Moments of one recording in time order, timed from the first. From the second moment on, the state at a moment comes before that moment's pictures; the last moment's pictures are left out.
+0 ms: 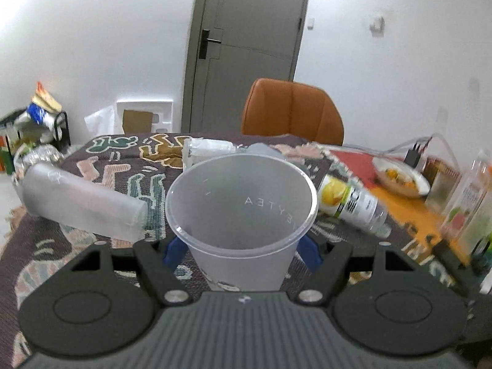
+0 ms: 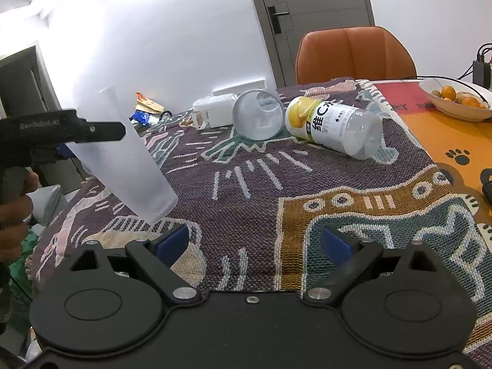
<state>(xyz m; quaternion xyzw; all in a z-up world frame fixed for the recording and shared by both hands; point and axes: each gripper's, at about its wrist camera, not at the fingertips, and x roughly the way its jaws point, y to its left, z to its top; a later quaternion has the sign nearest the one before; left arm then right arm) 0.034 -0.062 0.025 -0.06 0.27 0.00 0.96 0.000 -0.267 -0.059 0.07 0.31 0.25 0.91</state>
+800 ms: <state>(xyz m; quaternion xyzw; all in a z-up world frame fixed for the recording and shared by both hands) -0.013 -0.060 0.026 -0.10 0.28 0.00 0.95 -0.031 -0.269 -0.040 0.06 0.29 0.26 0.92</state>
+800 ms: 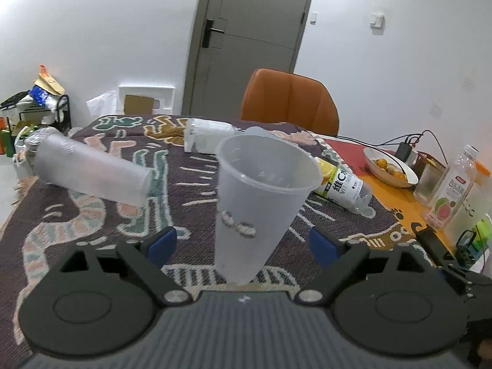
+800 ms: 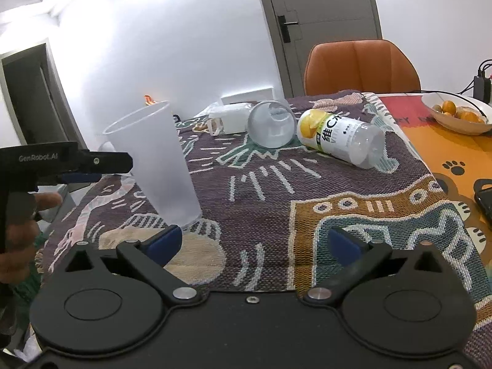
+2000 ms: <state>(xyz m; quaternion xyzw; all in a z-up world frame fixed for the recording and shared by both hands) -0.143 -0.014 0.031 -0.07 0.24 0.08 0.96 -0.104 -0.228 -0.003 0.00 0.24 0.28 0.93</state>
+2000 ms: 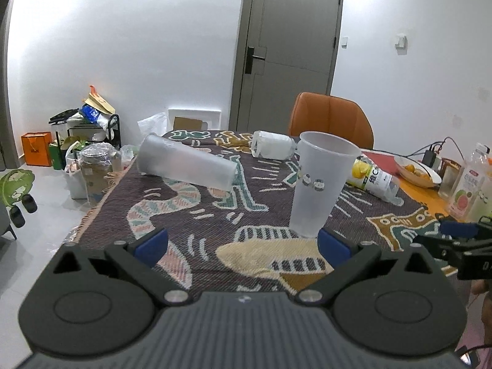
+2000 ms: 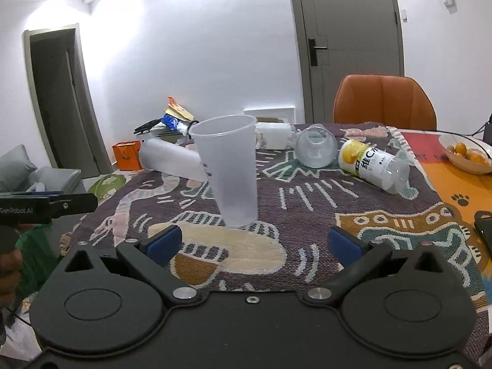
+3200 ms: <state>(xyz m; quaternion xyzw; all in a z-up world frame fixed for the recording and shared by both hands) -0.164 -0.014 0.039 -0.05 0.25 0.04 0.97 -0.134 -0.211 0.011 -0.03 0.25 0.31 0.92</state>
